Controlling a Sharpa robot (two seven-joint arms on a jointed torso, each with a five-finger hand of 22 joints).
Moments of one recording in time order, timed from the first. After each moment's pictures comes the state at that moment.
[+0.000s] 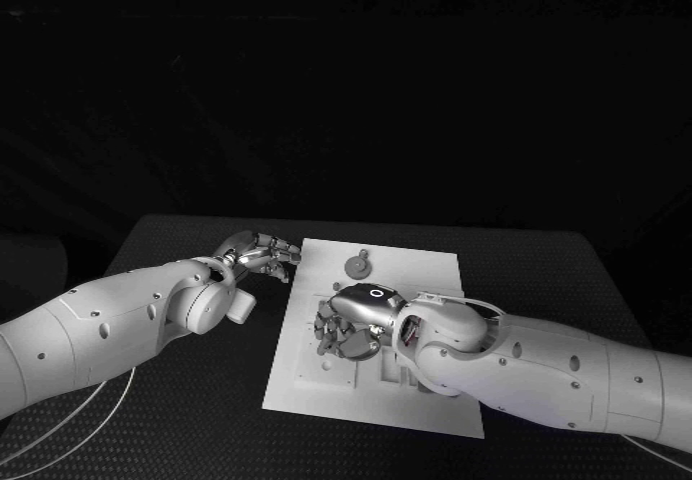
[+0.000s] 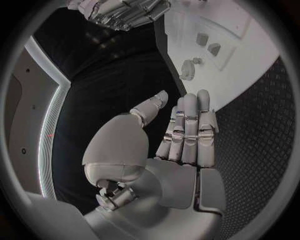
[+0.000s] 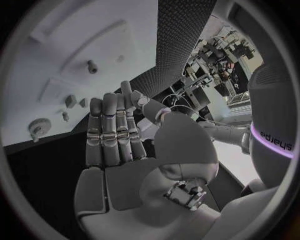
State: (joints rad) left arm 1.23 -0.70 -0.10 1.19 -0.33 -0.24 0.13; left_hand 1.11 -0.07 0.56 -0.28 0.06 0.84 0.19 0.28 0.47 1.14 0.11 0.07 0.31 1.04 0.00 1.05 0.37 0.03 1.12 -0.10 0.17 1.19; right arm 1.08 -0.60 -0.04 1.55 -1.65 -0.26 -0.04; right_hand 1.16 -0.04 0.68 -0.29 0.09 1.01 0.12 0.34 0.50 1.28 0.06 0.17 0.32 1.22 -0.03 0.63 0.94 0.24 0.97 0.11 0.55 1.31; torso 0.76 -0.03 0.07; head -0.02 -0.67
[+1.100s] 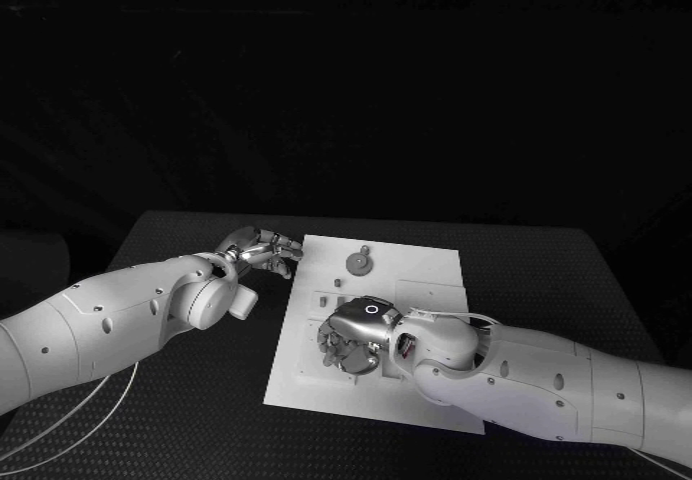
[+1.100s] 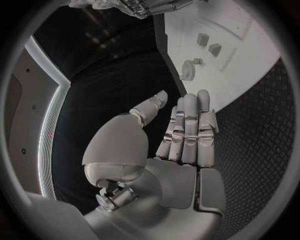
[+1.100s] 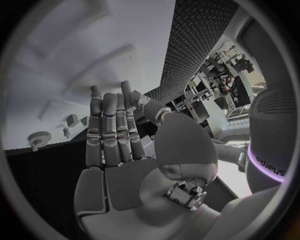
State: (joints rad) left arm 1.23 -0.70 -0.10 1.19 -0.33 -0.24 0.13; left_hand 1.10 -0.07 0.56 -0.28 0.06 0.84 0.19 0.28 0.47 1.14 0.11 0.07 0.31 1.04 0.00 1.05 0.37 0.03 1.12 -0.10 0.17 1.19; right arm 1.04 -0.57 -0.06 1.49 -1.79 -0.26 -0.05; right_hand 1.17 -0.05 0.69 -0.30 0.09 1.01 0.12 0.34 0.50 1.28 0.06 0.16 0.32 1.23 -0.03 0.63 0.94 0.25 0.97 0.10 0.55 1.31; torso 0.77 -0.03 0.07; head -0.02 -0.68
